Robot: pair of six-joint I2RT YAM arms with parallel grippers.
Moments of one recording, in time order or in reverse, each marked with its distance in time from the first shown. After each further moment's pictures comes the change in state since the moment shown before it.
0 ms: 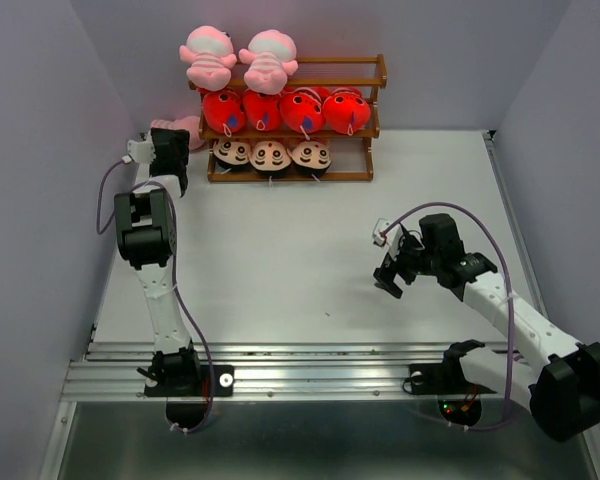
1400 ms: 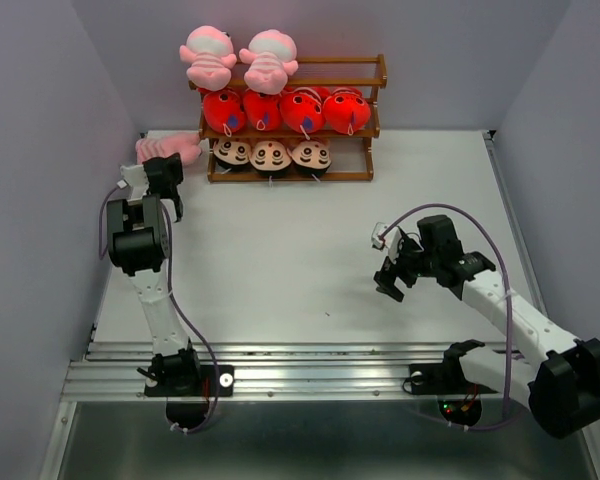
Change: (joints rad) left arm 0.041 -0.004 -0.238 0.352 0.079 -0.122; right arm 0.000 0.032 0.000 -0.043 -0.003 -0.026
